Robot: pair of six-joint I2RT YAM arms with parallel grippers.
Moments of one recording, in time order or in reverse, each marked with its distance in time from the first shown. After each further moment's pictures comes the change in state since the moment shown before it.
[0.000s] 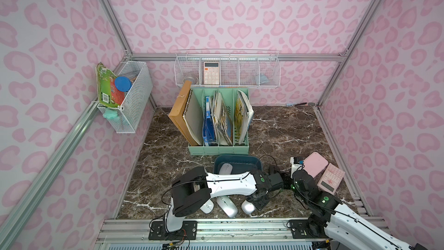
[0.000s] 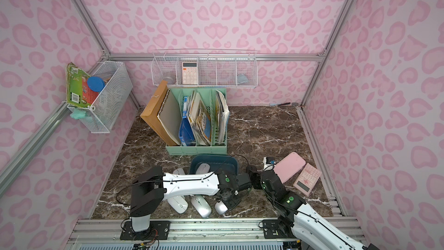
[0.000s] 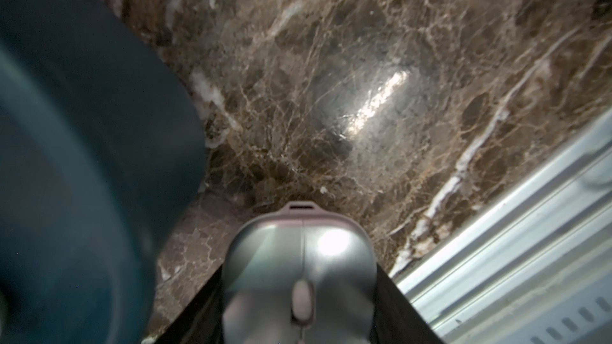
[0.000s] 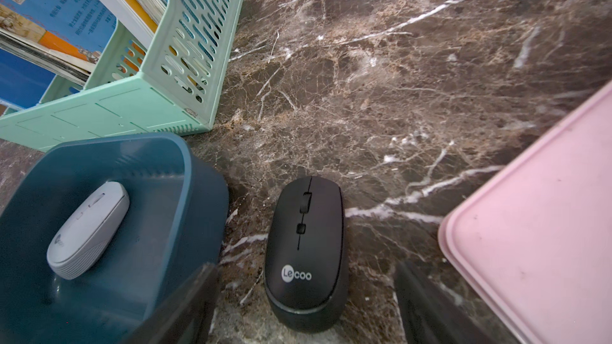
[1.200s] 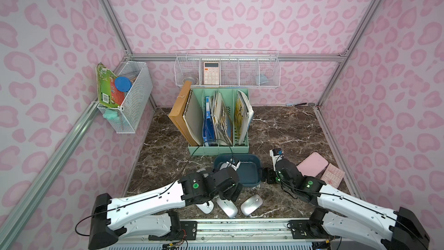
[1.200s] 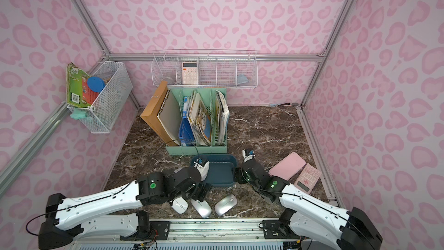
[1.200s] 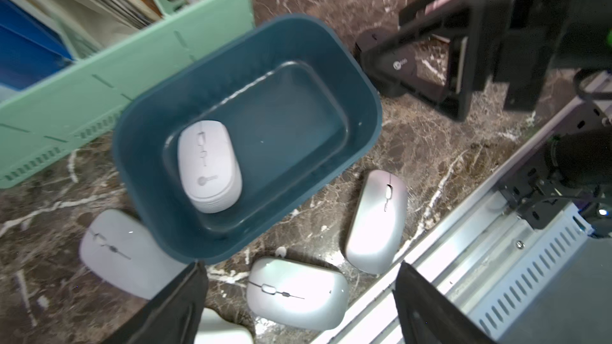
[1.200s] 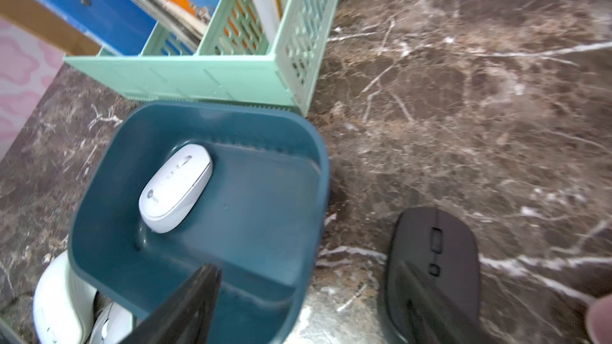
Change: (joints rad) left arm 0.074 -0.897 -0.468 0.099 -0.303 -0.136; right arm 0.193 0.429 0.307 0.046 -0.062 -0.049
